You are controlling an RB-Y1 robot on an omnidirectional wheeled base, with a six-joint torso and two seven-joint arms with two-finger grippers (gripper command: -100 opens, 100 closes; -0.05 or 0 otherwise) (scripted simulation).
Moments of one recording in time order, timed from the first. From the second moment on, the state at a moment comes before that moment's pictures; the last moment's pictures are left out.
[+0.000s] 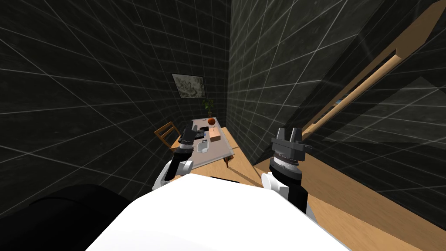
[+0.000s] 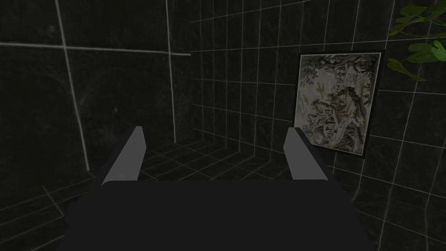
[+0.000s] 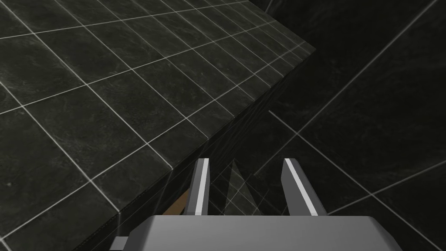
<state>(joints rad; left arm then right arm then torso) 0.45 0.11 0.02 -2.31 -0.06 -0.39 -0.09 0.46 -0.02 0.02 -2.34 -0.07 -0.64 -0.07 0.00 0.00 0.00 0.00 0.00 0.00</state>
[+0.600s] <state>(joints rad) 0.38 0.16 0.00 -2.22 -0.04 -0.24 -0.05 0.46 -0.02 0.02 -2.34 -0.07 -0.64 -0.07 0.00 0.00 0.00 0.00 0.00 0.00</state>
